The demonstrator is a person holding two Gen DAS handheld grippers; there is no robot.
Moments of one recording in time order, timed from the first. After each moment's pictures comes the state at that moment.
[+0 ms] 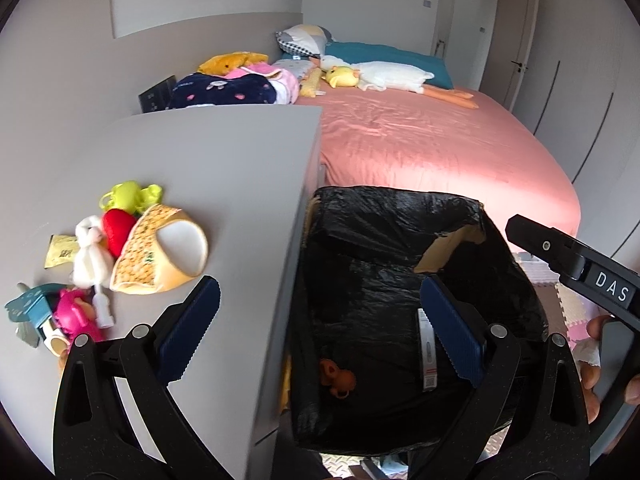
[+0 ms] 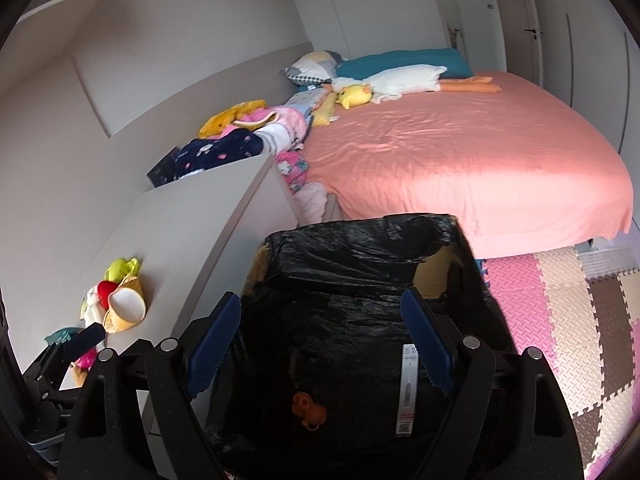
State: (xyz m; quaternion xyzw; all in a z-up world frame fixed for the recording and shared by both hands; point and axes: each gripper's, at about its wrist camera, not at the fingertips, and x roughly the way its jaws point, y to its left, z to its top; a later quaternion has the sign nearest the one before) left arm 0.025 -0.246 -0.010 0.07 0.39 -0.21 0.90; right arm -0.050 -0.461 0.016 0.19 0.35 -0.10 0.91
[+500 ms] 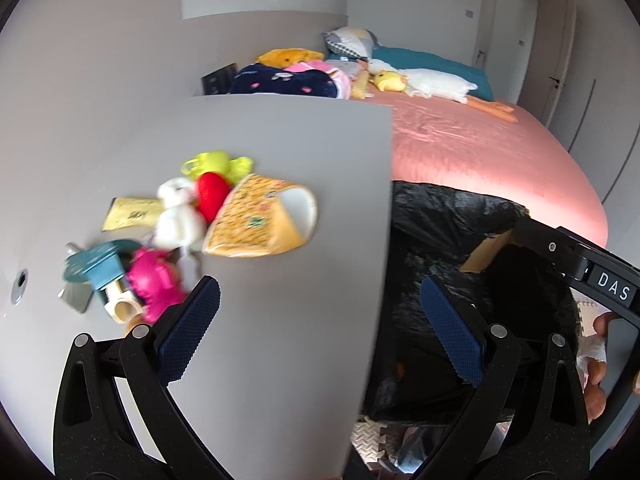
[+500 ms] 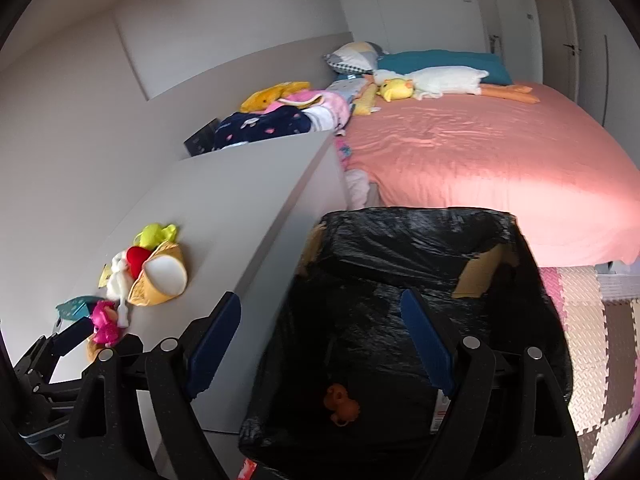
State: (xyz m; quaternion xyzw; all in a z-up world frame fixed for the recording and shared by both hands) left arm 0.015 -0.172 -0.012 0.05 0.39 -0.13 0.91; right arm -0.030 -0.394 0.010 0.15 0.37 -0.04 0.92
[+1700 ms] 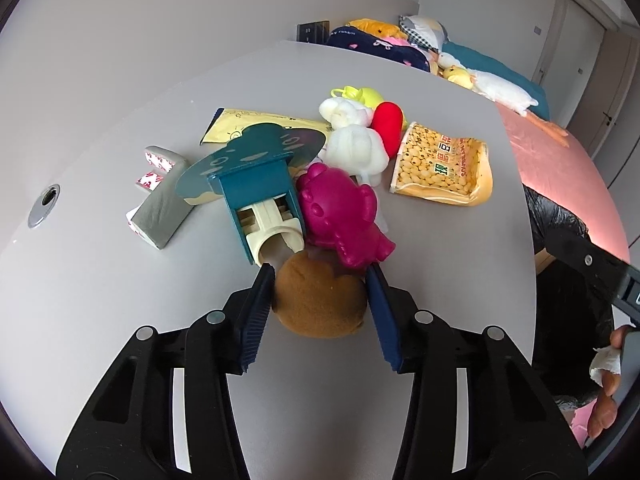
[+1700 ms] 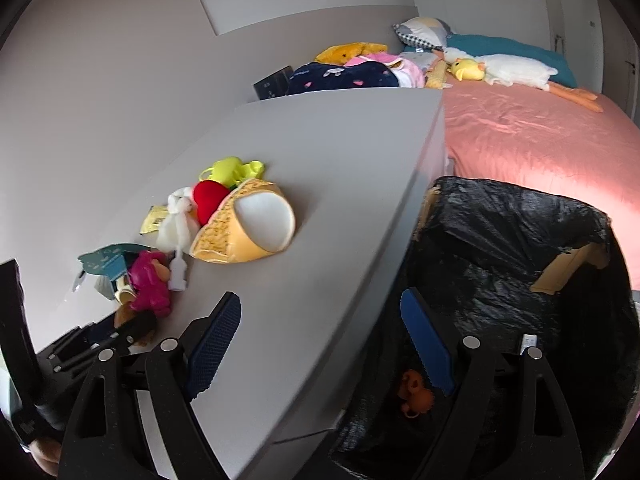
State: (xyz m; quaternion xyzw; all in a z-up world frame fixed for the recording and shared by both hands) left arm 0.028 -0.059 -0.054 -0.01 0.43 -0.06 0.90; right arm 0.013 -0.288 -0.019 0.12 0.41 0.06 0.90
